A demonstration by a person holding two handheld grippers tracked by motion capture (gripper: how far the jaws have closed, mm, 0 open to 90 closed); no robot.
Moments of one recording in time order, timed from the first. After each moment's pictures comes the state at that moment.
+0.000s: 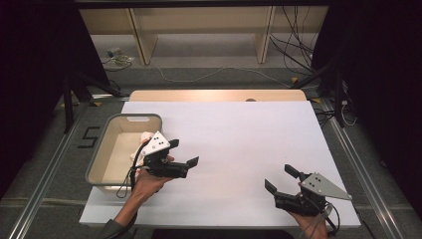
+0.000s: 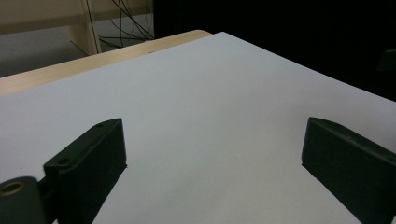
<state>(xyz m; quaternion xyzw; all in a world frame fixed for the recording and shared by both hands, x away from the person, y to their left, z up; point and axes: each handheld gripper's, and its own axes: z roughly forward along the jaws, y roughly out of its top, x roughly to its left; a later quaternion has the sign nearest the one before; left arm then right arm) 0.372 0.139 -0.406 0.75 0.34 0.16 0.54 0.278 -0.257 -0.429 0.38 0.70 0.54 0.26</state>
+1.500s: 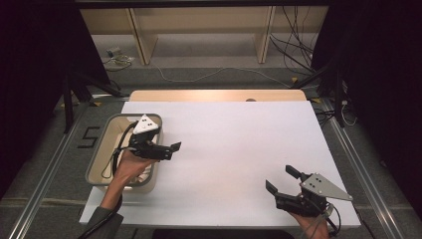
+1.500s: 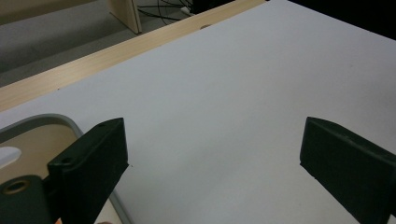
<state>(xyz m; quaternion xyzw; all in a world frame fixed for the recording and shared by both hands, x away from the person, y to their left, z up) 0.405 0.178 -0.384 0.78 0.38 0.20 0.45 0.277 -0.258 -0.429 0.38 0.71 0.53 0.26</state>
